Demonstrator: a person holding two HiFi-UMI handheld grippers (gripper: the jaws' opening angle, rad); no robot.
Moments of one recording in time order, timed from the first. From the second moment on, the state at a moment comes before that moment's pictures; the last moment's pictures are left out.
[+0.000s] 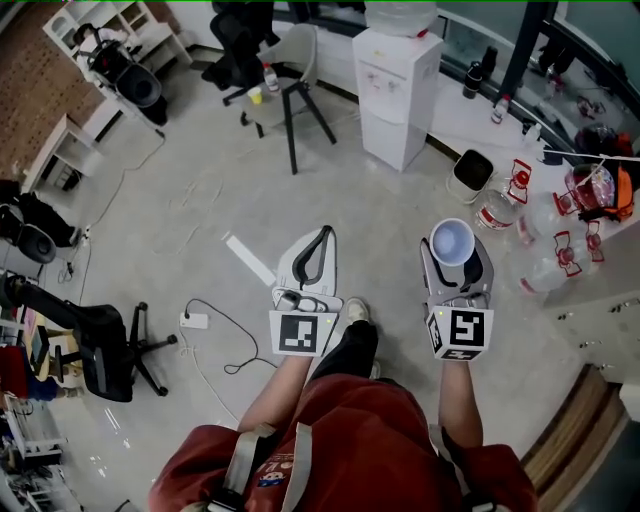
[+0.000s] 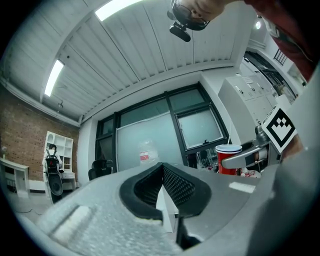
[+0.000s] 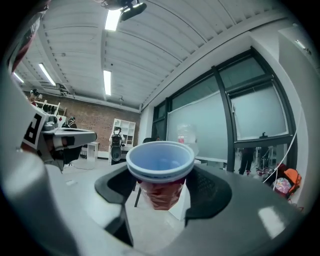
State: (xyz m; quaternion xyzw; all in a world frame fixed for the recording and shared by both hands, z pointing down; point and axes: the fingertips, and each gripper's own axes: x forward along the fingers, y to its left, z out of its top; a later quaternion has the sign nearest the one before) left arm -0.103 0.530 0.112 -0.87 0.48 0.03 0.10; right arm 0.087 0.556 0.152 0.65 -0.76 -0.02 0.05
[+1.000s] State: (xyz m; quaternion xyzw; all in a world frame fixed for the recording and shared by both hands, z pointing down) left arm -0.153 0.278 0.133 -0.85 0.52 0.03 0.09; right arm 0.027 0.292 0.168 0.60 -0.79 -0.02 0.09
